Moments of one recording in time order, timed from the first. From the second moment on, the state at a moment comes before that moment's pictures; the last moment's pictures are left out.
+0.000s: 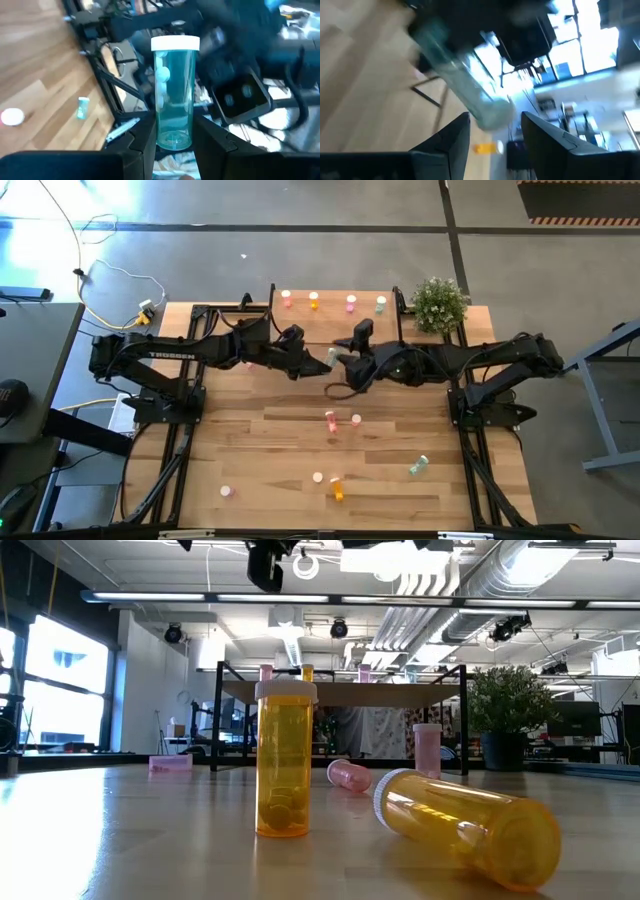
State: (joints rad) left arm 0.24 1.36 1.01 0.24 0.33 -1.34; right arm 0.12 1.41 1.32 -0.29 0.58 -0.91
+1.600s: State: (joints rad) left arm 0.32 1.36 1.01 0.29 0.19 -0.31; right arm 0.09 1.30 1.32 -0.18 0.54 0.34
